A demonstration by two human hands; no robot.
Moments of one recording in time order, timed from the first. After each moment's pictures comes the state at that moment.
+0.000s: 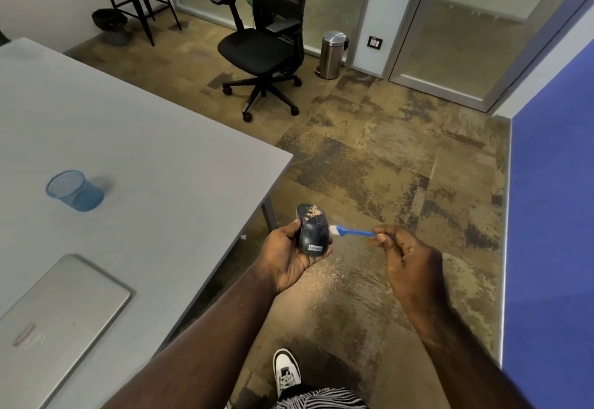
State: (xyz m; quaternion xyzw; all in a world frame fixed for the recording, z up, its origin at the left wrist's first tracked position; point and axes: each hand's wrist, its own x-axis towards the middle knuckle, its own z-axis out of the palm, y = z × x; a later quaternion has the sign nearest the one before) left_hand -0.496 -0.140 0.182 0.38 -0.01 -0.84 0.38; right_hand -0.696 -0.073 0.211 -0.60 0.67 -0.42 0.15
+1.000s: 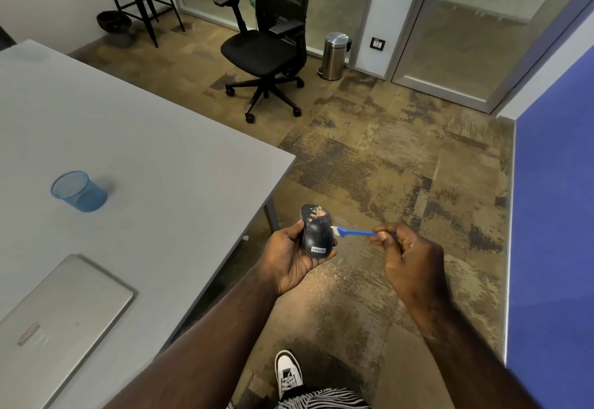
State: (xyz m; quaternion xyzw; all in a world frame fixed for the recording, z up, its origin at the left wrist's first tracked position) left_hand -0.494 -0.140 0.183 0.37 -0.03 -0.85 0.37; right_hand -0.697 -0.082 0.213 -0.63 0.66 -0.40 0.13
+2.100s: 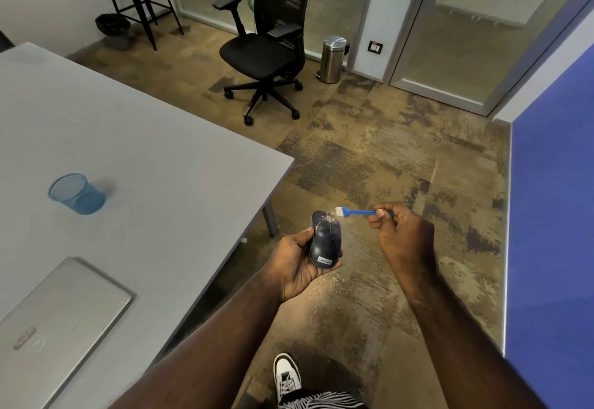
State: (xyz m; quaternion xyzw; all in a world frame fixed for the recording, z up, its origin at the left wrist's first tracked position) left_hand -0.503 -0.132 0.191 0.38 -0.07 -0.86 0.33; right_hand -0.694 -0.127 0.210 -0.55 0.72 -0.39 0.15
